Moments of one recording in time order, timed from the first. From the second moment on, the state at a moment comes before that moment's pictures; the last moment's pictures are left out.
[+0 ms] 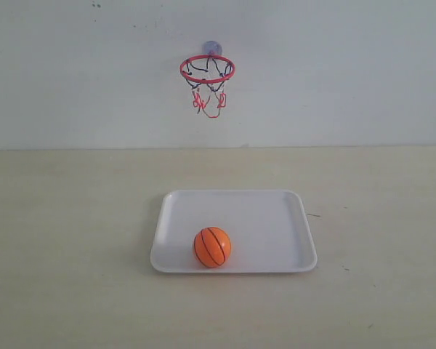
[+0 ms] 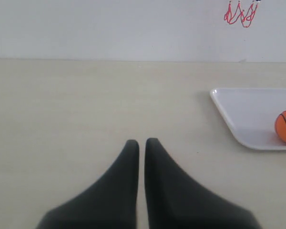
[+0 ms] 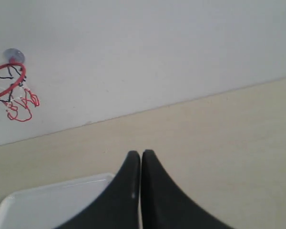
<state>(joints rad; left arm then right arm) -0.06 0.00 0.00 -0.08 0.31 0.01 0.10 1.02 -0.67 0.05 0.04 0.27</state>
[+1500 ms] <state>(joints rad) -0.06 0.00 0.00 -0.08 0.31 0.01 0.56 2.06 -1.71 0.36 1.03 -0.42</state>
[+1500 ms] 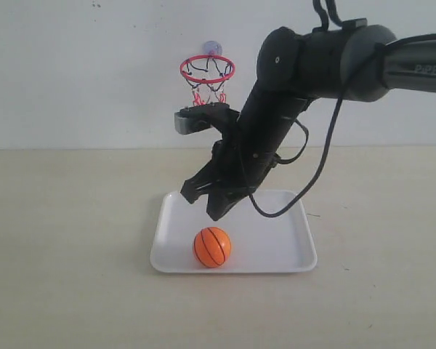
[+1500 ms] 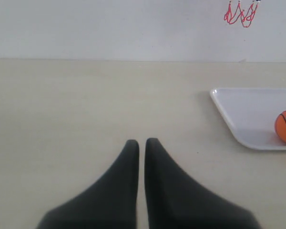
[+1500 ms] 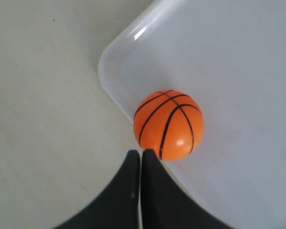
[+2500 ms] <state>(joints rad) -0.06 0.00 0.00 -0.08 0.31 0.01 0.56 2.21 -1.72 0.30 0.95 -0.15</state>
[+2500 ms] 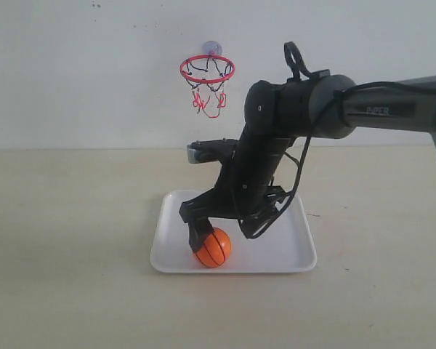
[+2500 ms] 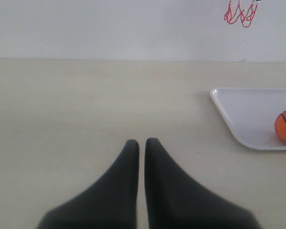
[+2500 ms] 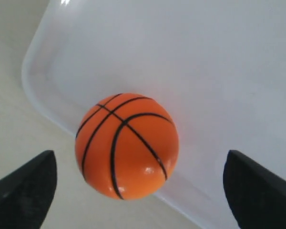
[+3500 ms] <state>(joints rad) -0.06 0.00 0.00 -0.08 0.31 0.01 0.60 2.23 -1.72 0.24 0.90 -0.05</state>
